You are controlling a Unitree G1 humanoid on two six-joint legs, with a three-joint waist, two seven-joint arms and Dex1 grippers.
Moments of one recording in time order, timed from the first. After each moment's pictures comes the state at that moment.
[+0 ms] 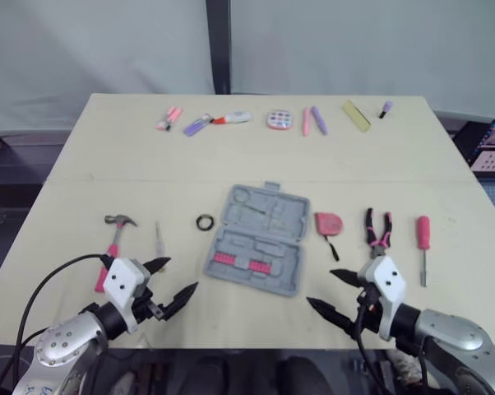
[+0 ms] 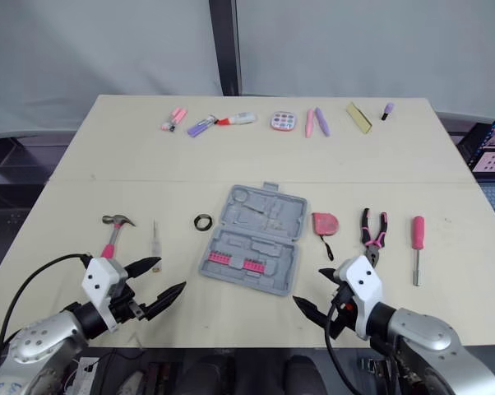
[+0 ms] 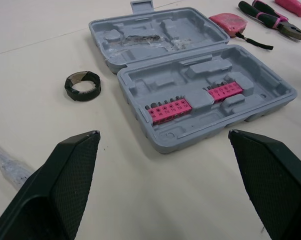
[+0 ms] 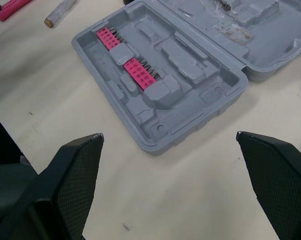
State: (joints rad) left arm 0.36 0.52 0.22 -0.58 -0.39 0.37 -0.58; right arm 0.30 -0.65 -0.13 -0.74 0.53 0.70 0.59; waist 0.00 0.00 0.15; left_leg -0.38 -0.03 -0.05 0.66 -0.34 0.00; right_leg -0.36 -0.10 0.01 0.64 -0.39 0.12
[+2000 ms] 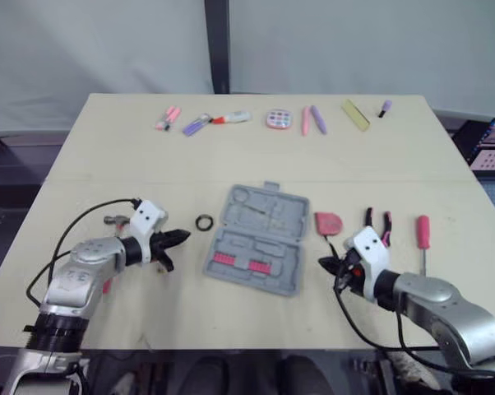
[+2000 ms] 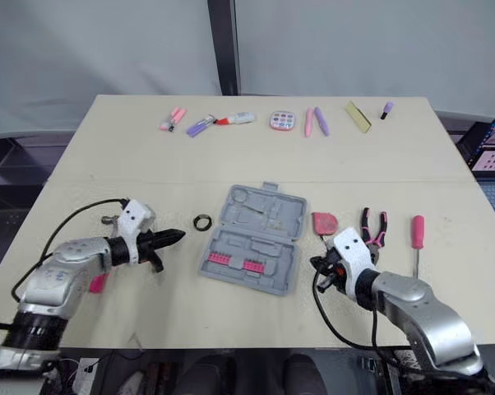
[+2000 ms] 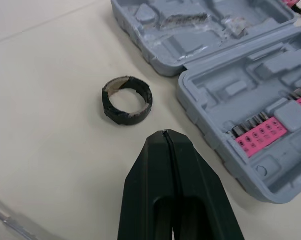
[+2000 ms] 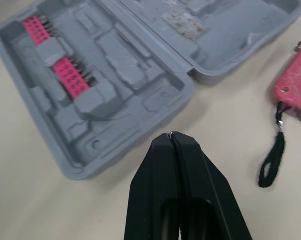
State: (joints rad) left arm -0.32 0.64 -0.01 0.06 -0.31 0.52 -0.71; right arm -0.04 -0.65 -0.01 -0.49 0.43 0.86 0.51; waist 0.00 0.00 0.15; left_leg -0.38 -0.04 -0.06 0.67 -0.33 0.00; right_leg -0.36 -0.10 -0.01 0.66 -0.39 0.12
